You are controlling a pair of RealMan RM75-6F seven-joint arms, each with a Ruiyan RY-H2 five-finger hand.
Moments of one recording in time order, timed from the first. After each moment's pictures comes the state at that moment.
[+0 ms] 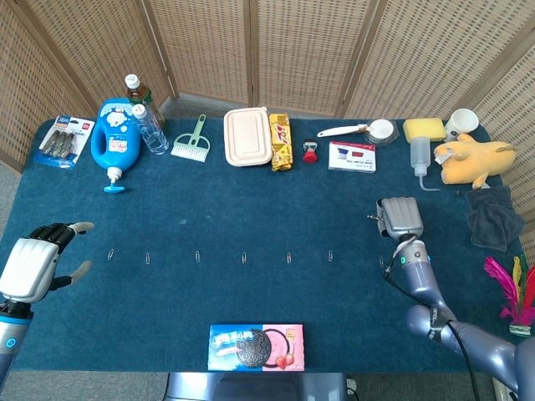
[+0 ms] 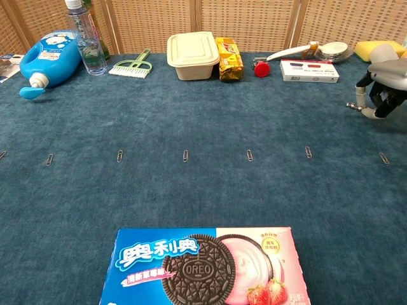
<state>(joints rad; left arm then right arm) -0.23 -1.09 -0.07 -1.69 1.56 1.45 0.05 0.68 -1.54 0.24 -1.15 -0.89 0.86 -0.48</state>
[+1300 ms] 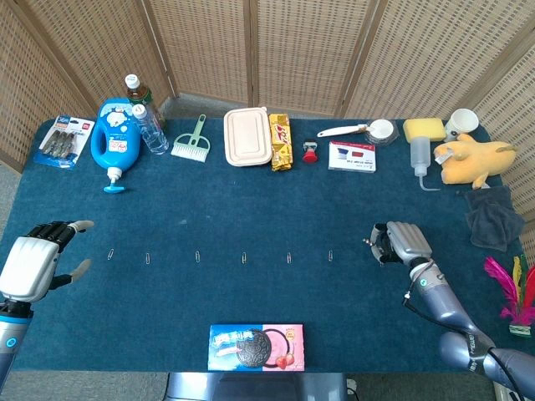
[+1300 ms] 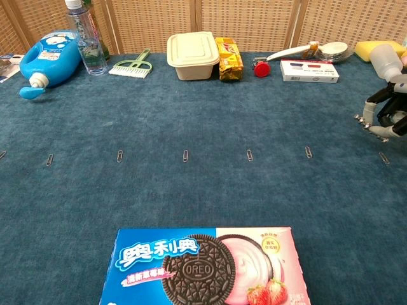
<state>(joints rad) -0.23 -1.09 -0.08 -1.70 1.57 1.46 0.08 0.58 -1.31 0.19 -1.47 -1.00 0.78 -0.06</state>
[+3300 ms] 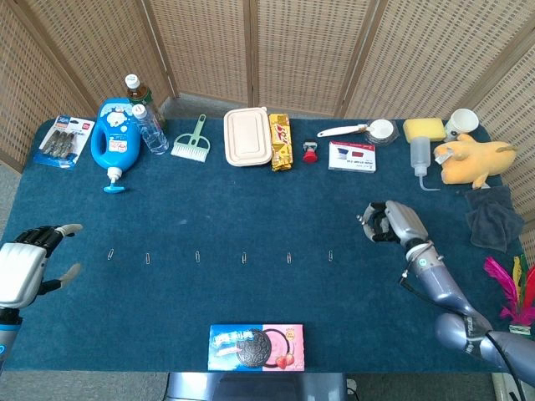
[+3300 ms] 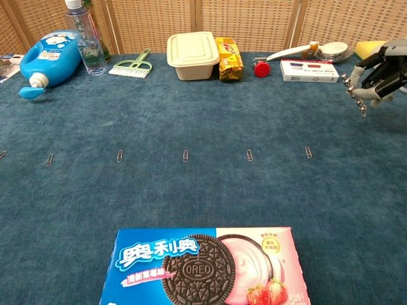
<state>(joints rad) -0.20 -1.06 -0.06 -1.69 1.57 1.49 0.04 0.65 -1.31 0.28 -1.40 -0.97 0.73 0.16</state>
